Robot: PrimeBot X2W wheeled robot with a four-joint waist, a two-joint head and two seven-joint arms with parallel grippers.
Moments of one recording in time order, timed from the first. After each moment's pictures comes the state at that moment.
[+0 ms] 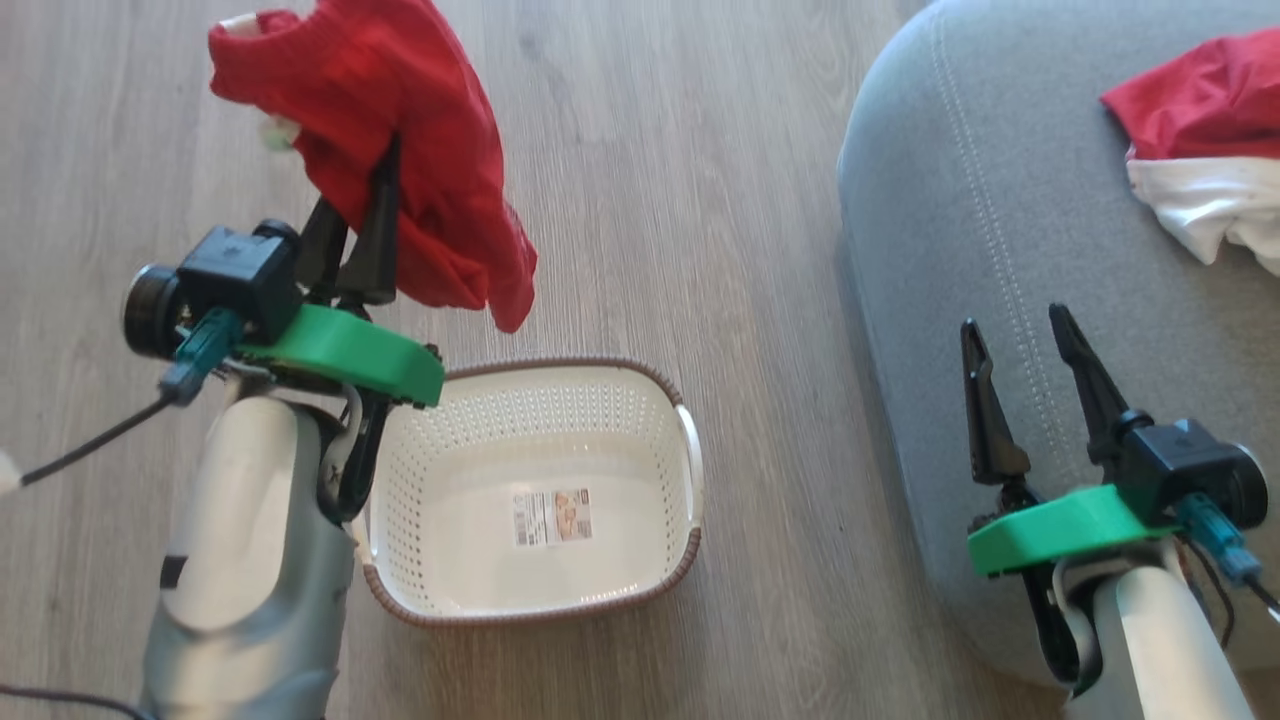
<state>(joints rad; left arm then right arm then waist) -0.49 0.05 -0.12 0.29 -0.16 -0.06 -0.25 -0.12 -0.05 -0.01 0.12 0.08 0.12 -0.26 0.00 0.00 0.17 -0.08</state>
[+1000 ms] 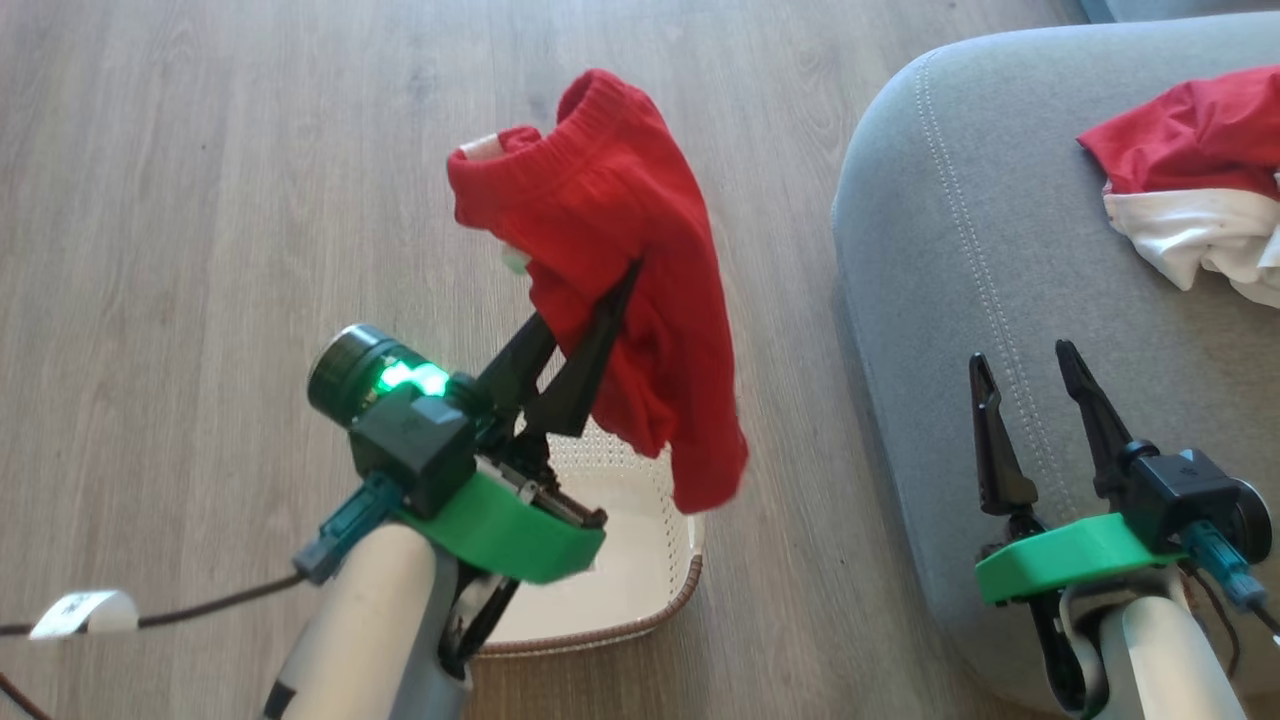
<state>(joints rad) -0.28 0.04 -0.39 -0.08 -0.20 -0.13 -0.26 -0.07 -0.05 -0.02 0.12 0.09 0.12 -0.26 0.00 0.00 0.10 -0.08</state>
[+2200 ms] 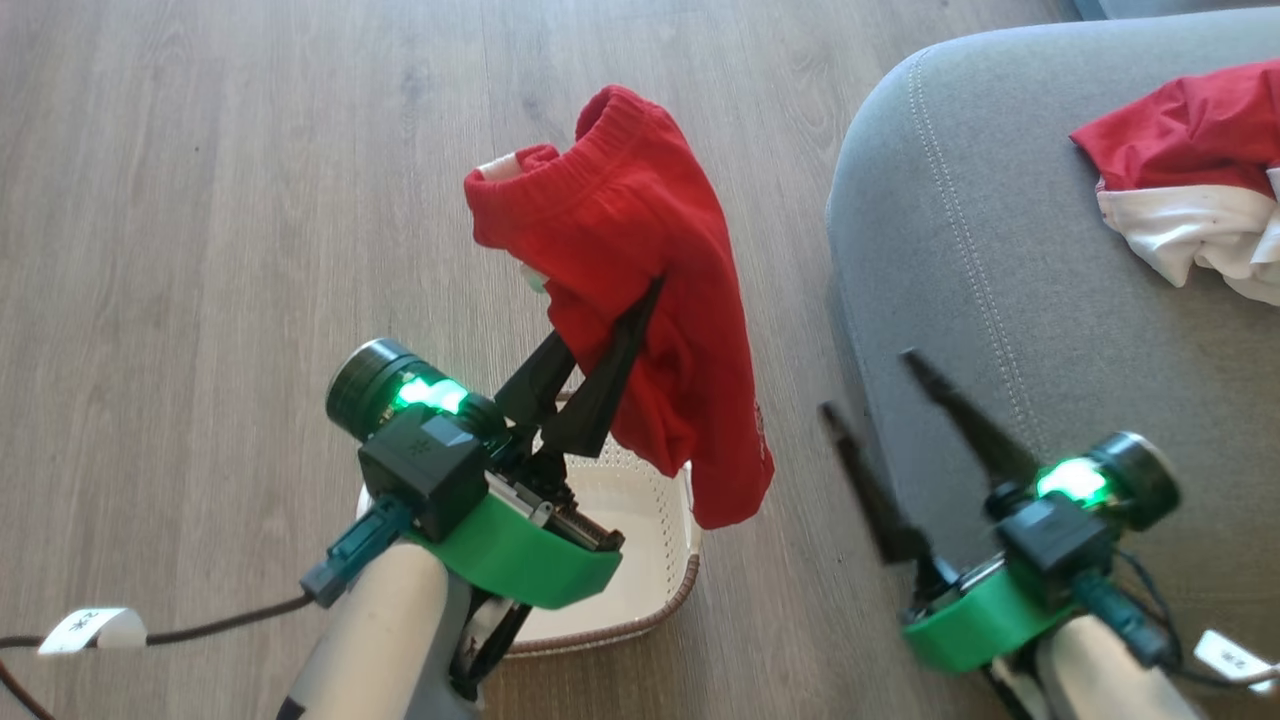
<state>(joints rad) -0.26 0.04 -0.43 -0.12 -0.22 -0.13 -0.26 -0.07 -0.21 0.28 -0.03 0.03 0.12 -0.26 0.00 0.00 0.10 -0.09</state>
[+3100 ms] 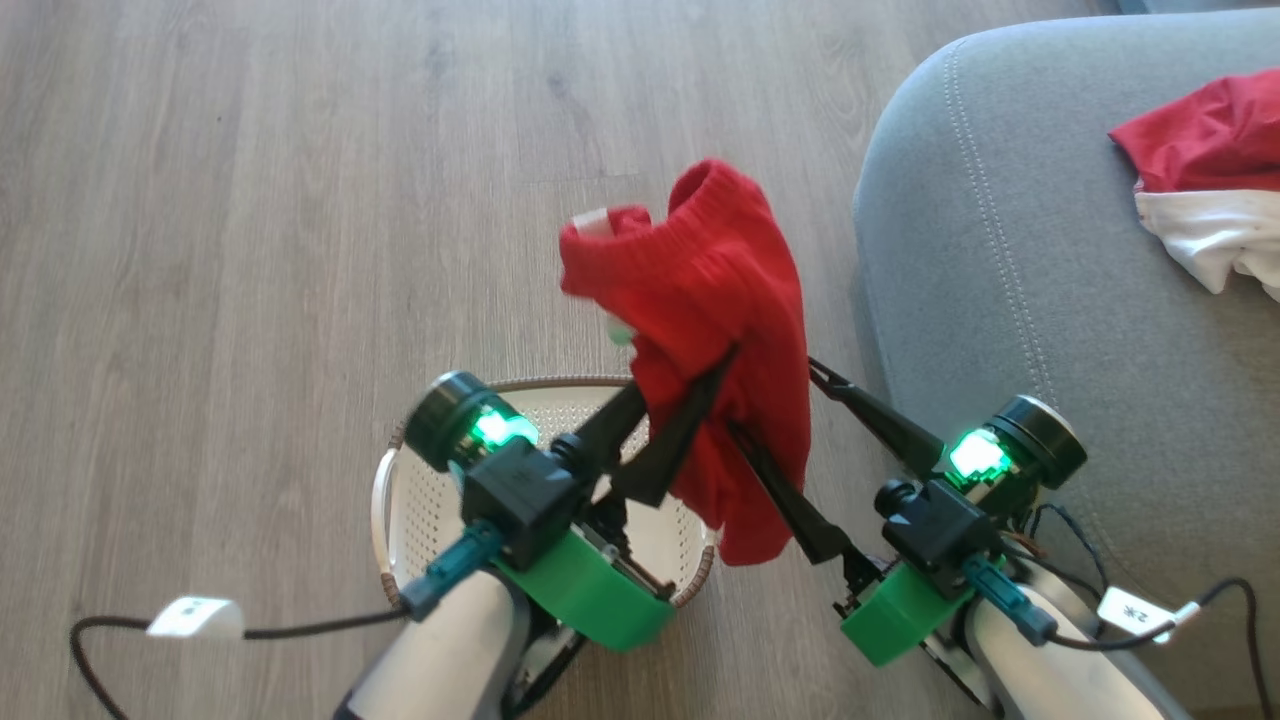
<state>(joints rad) -0.26 0.04 -0.54 -0.05 -0.19 -0.13 -0.26 -0.20 -0.25 0.48 0.05 -0.04 0.12 -0.26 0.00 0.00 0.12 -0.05</state>
